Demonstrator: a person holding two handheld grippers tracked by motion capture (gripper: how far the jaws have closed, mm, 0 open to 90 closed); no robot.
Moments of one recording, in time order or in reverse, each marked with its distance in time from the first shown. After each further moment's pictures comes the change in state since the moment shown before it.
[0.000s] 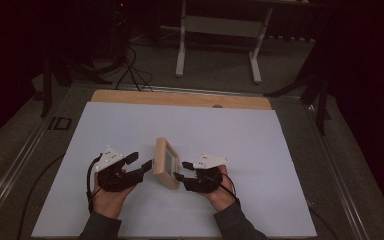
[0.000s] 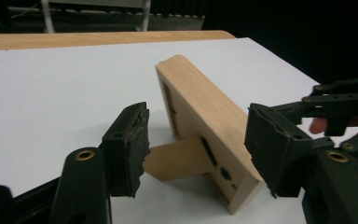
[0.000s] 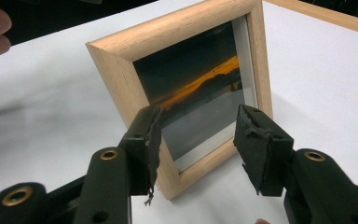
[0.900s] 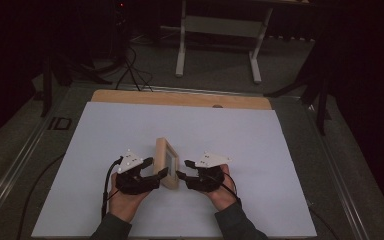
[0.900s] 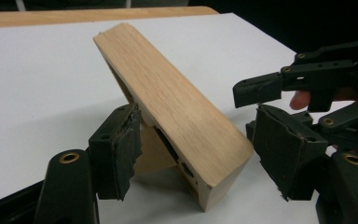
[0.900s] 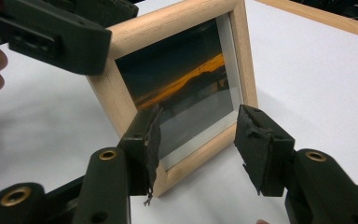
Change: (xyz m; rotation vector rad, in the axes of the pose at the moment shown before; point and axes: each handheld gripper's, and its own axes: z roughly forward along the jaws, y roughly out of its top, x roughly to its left) left arm -0.025 -0.009 0.030 0.080 -0.039 0.029; right arm -0.004 -0.001 -0.002 0.003 -0.033 0.008
